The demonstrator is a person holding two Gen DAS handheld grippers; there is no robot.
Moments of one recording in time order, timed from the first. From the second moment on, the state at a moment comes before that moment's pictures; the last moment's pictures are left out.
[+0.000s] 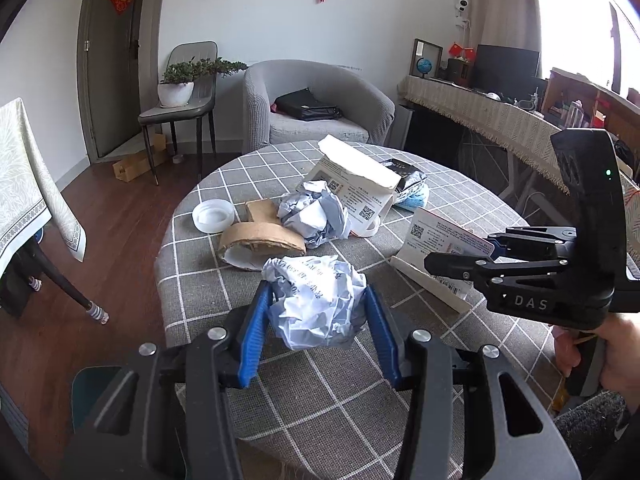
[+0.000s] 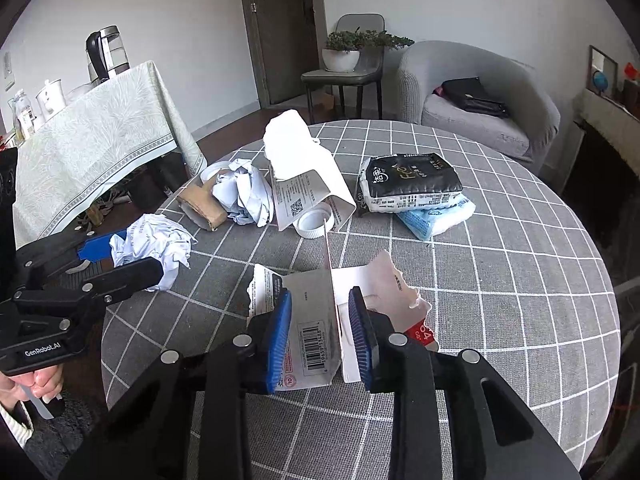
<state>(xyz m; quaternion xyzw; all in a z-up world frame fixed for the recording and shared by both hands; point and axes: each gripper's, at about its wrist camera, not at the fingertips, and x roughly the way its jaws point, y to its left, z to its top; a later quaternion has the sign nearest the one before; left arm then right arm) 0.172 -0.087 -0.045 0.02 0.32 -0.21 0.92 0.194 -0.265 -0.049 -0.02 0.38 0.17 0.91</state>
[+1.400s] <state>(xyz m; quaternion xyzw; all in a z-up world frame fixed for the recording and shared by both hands) 0.169 0.127 -0.129 -0.03 0.45 -0.02 0.89 0.192 -0.075 -0.005 -0.05 0.35 0.30 0.89</state>
